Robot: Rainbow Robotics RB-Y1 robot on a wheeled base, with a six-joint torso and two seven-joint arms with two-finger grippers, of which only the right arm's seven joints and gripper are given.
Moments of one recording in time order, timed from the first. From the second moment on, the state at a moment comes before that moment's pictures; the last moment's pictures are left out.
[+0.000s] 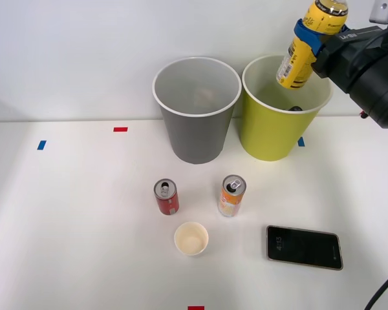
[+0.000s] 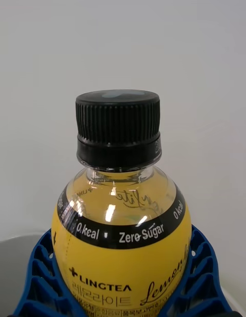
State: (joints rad) arm -0.36 -0.44 -0.12 -1.93 -0.99 0.52 1.93
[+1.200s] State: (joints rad) arm -0.29 -0.56 0.07 -1.91 -0.95 0.23 1.97
